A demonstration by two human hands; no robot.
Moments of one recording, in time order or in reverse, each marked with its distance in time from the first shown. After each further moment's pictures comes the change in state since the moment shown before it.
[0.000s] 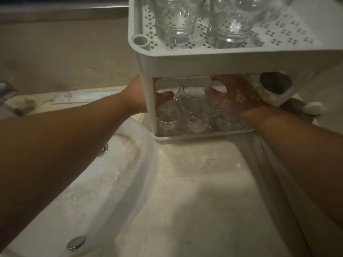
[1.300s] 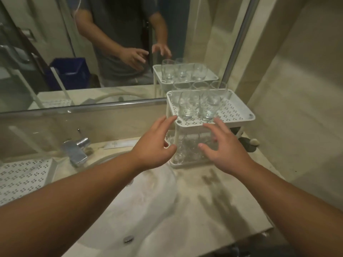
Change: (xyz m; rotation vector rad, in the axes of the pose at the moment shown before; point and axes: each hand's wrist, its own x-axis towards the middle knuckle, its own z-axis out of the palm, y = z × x) left_hand -0.155 0.104 -0.153 -0.071 -0.024 0.079; right_hand -0.188 -0.190 -0.105 0.029 0.158 -0.011
